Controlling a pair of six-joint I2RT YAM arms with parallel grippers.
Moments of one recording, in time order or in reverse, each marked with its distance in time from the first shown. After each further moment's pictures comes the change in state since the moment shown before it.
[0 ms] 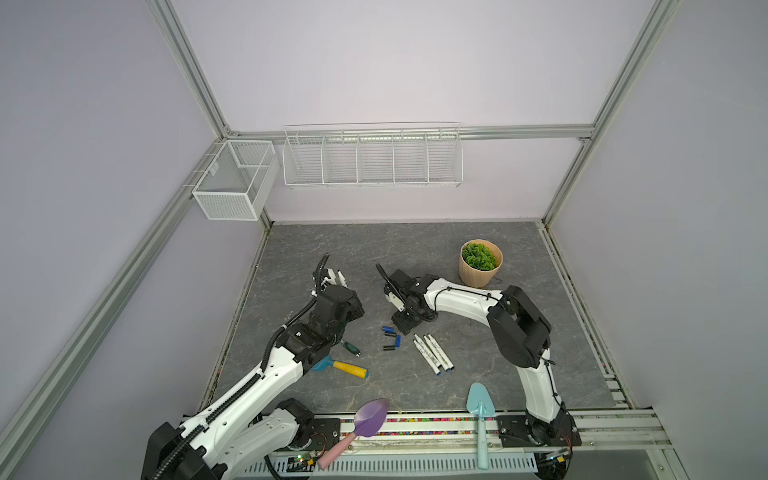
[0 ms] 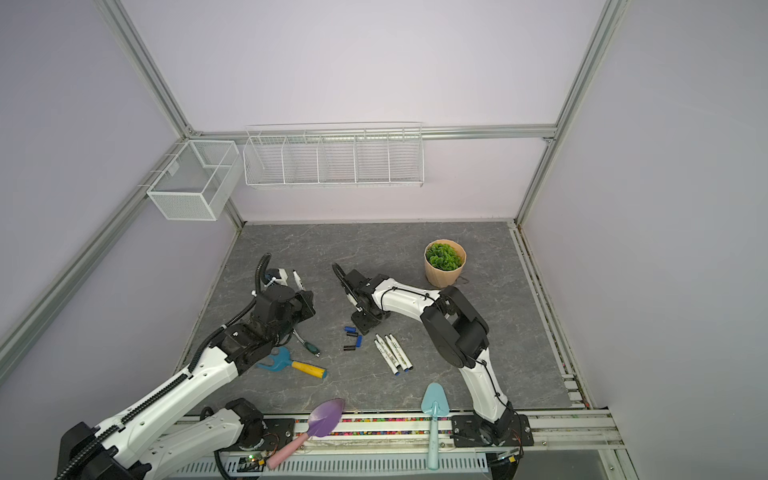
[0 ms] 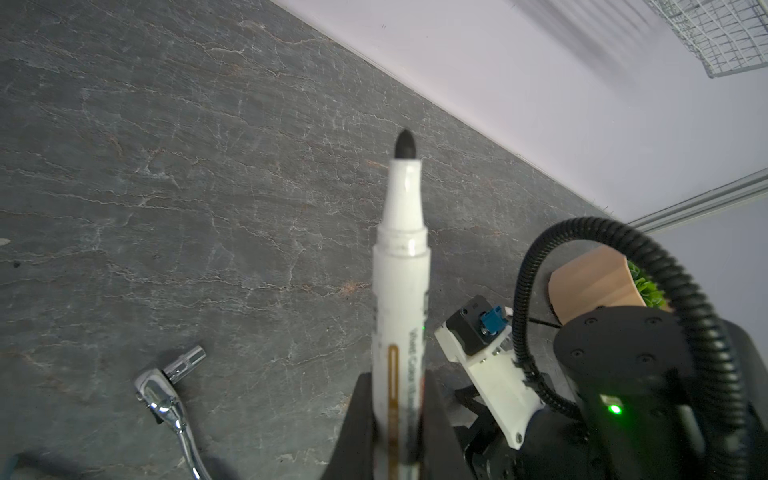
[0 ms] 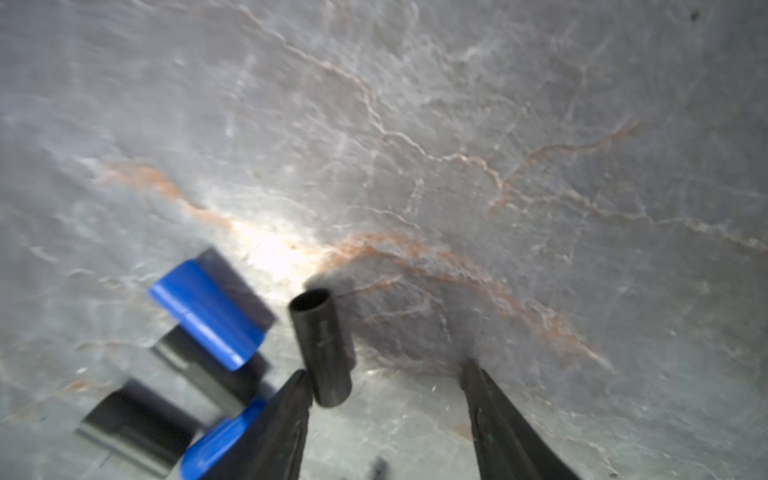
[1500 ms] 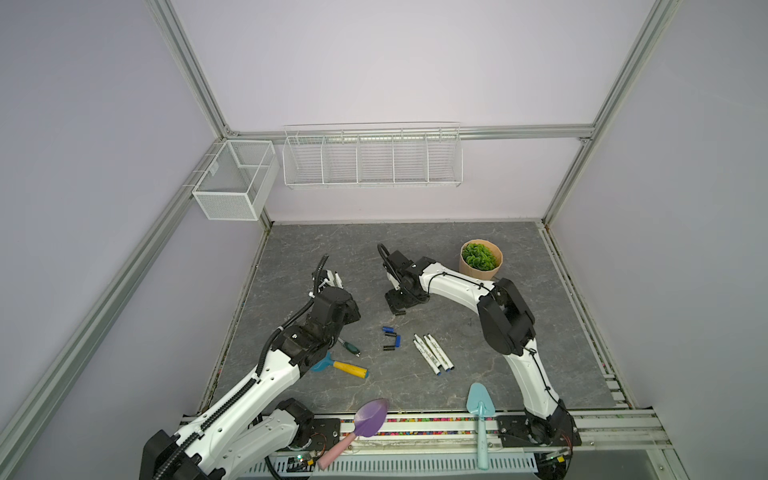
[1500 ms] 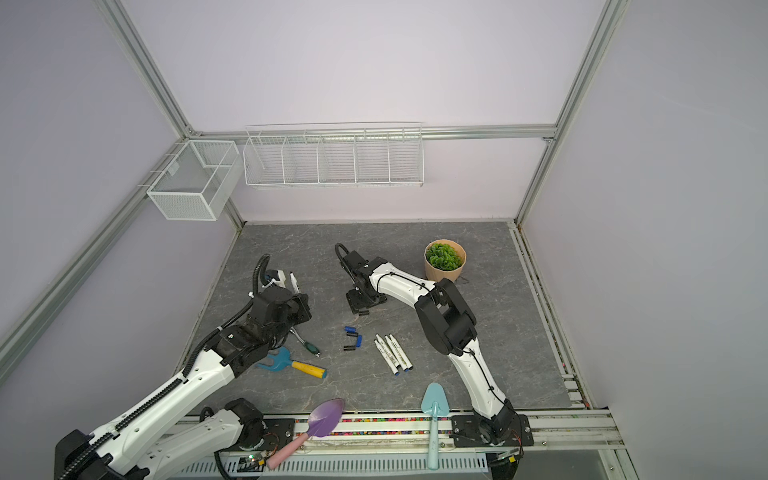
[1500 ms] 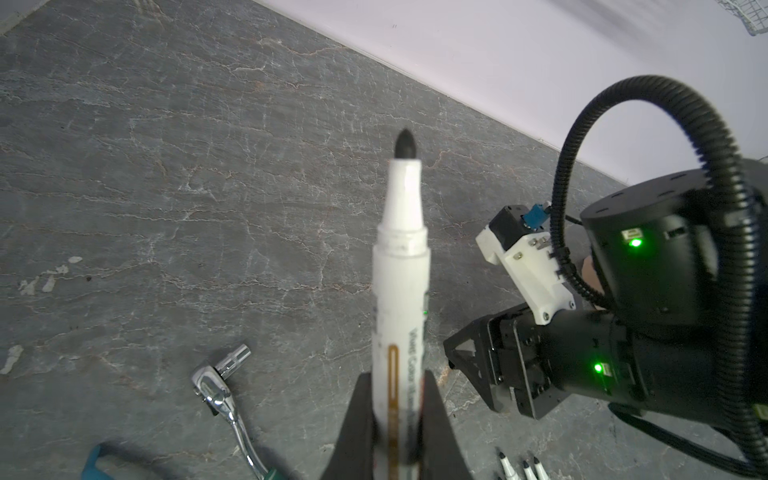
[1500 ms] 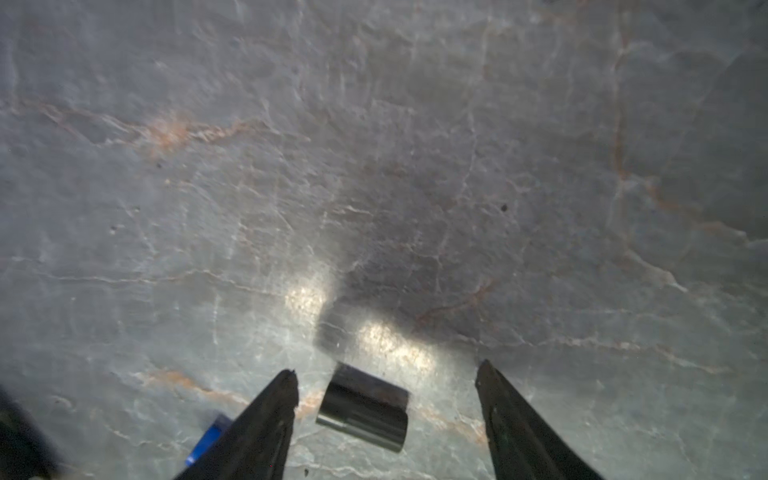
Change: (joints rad) left arm 0.008 -0.032 0.003 -0.068 -0.025 0.085; right arm -0.065 0.146 0.268 -0.076 -0.018 0.195
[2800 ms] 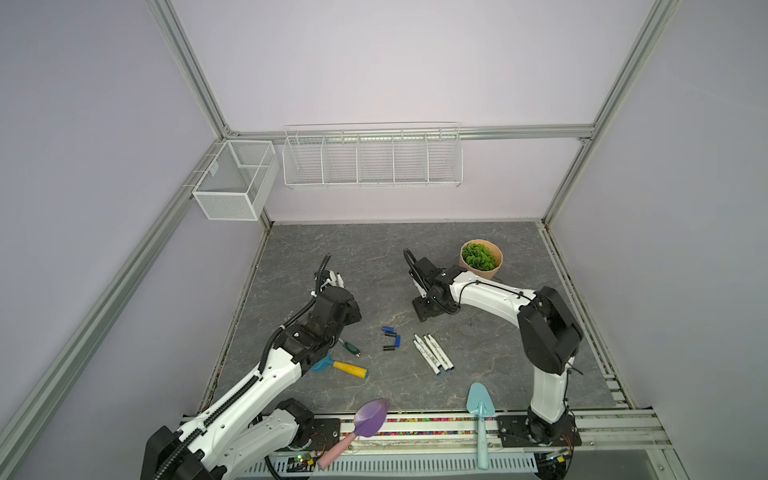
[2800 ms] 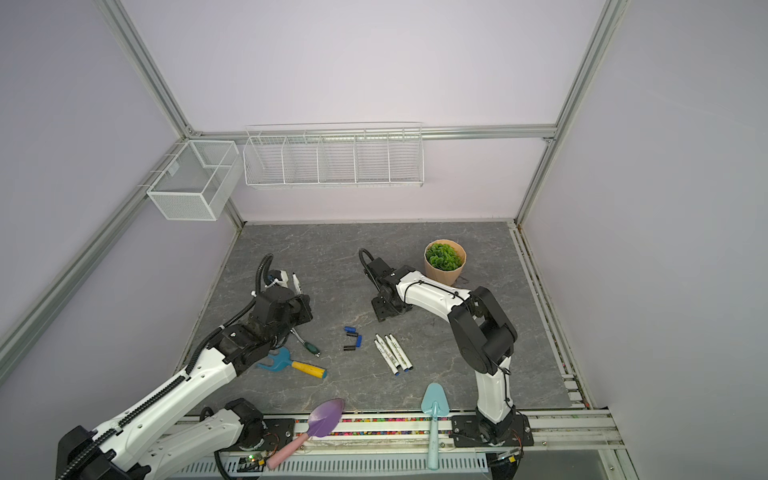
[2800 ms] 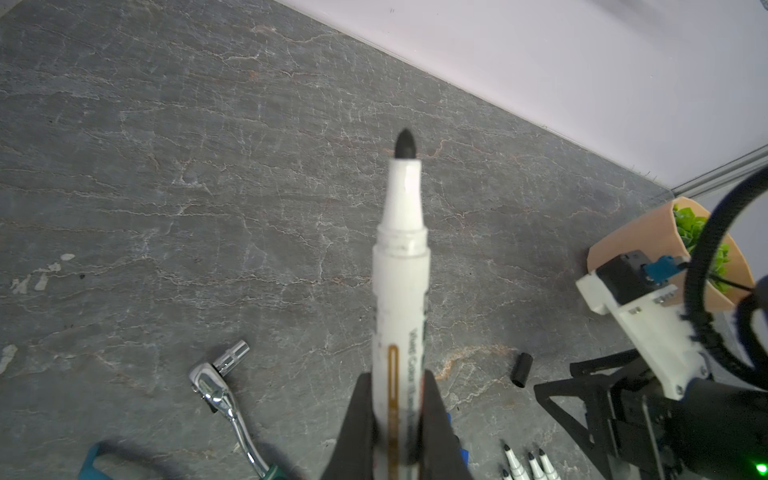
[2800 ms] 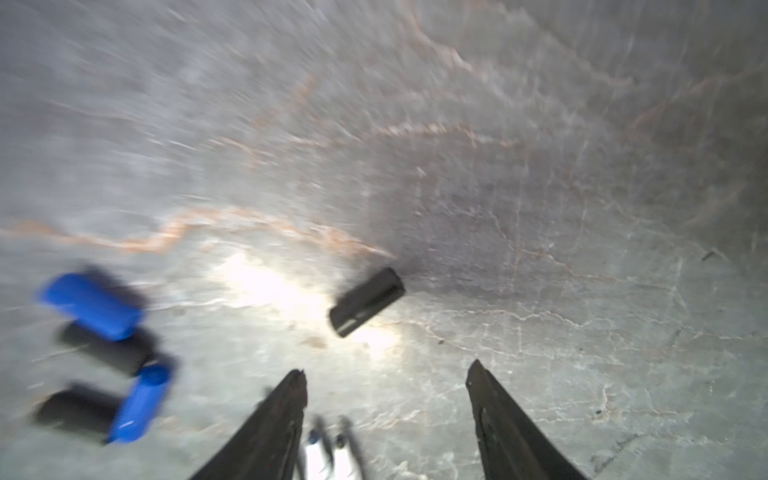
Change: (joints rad) left arm 0.001 0.023 0.000 0.002 0.020 0.014; right arm -0.055 -0.345 -0.406 0.094 0.055 -0.015
